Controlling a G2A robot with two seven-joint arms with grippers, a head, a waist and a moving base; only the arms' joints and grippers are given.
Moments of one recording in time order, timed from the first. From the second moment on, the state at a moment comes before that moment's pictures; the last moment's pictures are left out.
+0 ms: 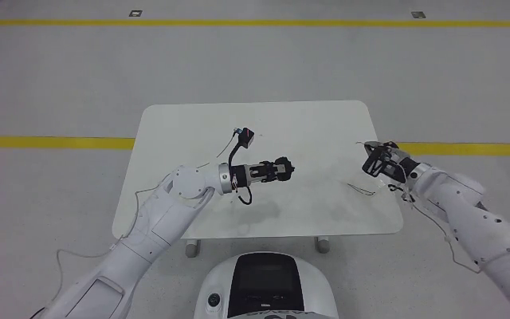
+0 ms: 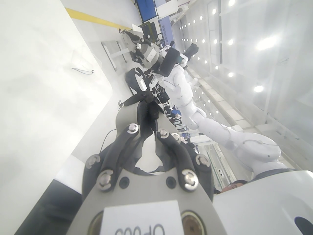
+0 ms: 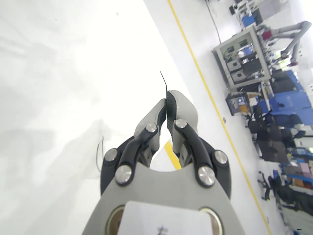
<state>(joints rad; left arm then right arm) 1.04 -1.21 -0.88 -1.34 -0.32 -0.34 -0.81 -1.31 -0.63 1.15 -1.52 -1.57 -0.34 -0.23</state>
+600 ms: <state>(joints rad) 1.04 -1.21 -0.88 -1.34 -0.32 -0.34 -0.81 -0.97 -0.50 0.63 -1.40 -1.57 -0.04 -0.58</state>
